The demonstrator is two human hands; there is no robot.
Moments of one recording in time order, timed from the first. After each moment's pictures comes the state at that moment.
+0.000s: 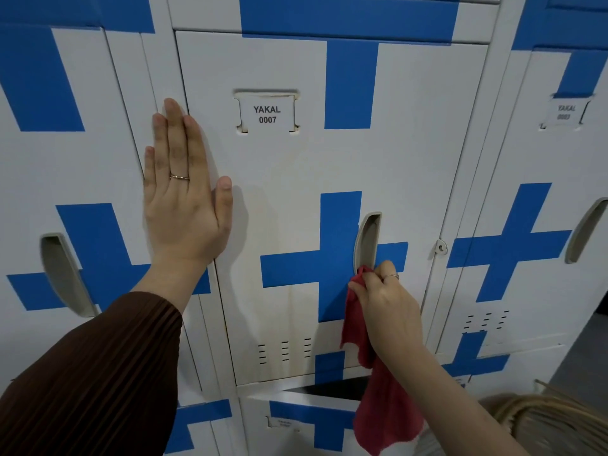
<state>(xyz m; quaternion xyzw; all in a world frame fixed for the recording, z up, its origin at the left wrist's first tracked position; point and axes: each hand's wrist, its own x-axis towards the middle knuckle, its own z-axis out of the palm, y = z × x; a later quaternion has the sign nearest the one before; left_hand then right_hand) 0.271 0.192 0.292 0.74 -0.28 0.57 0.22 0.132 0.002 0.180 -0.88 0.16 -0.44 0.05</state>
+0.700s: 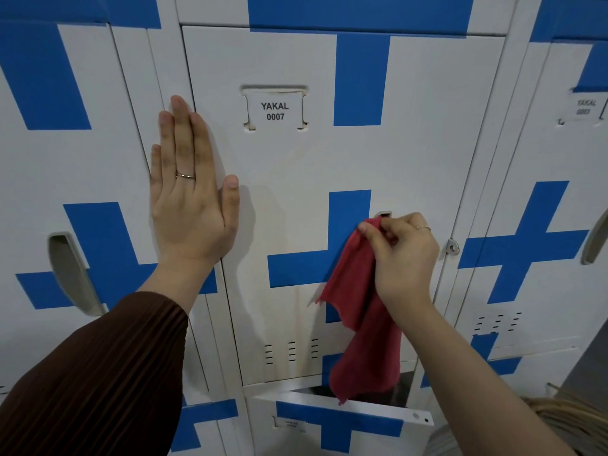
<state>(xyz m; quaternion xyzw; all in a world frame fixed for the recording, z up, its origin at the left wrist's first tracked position) 0.273 0.192 0.291 0.74 -0.28 0.57 0.22 0.153 0.004 0.242 -0.75 0.17 -0.56 0.32</state>
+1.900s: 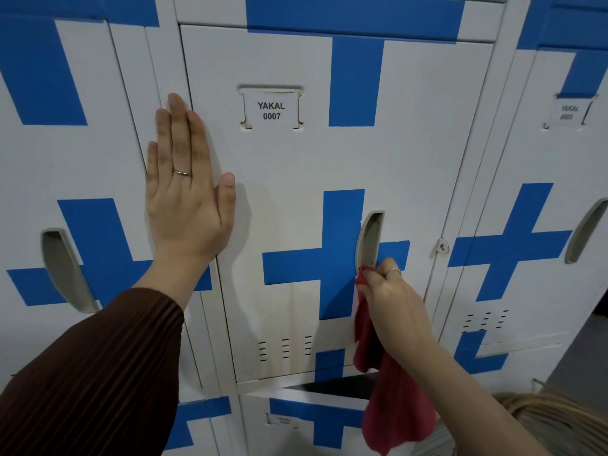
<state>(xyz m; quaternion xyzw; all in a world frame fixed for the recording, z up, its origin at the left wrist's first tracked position) 0.272 0.192 0.292 0.74 -0.28 0.57 0.22 0.126 -0.006 0.187 -0.92 0.15 -0.34 0.09</state>
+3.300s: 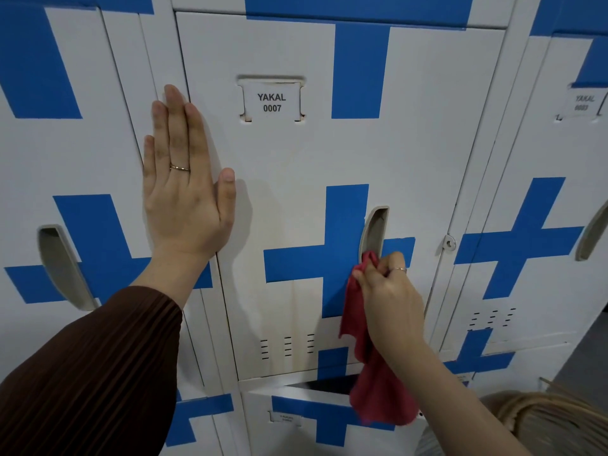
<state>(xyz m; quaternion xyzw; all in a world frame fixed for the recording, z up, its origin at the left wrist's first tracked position) 0.271 0.191 0.292 0.73 -0.28 0.58 0.23 0.140 0.002 0.181 -0.85 0.22 -0.39 0.28</state>
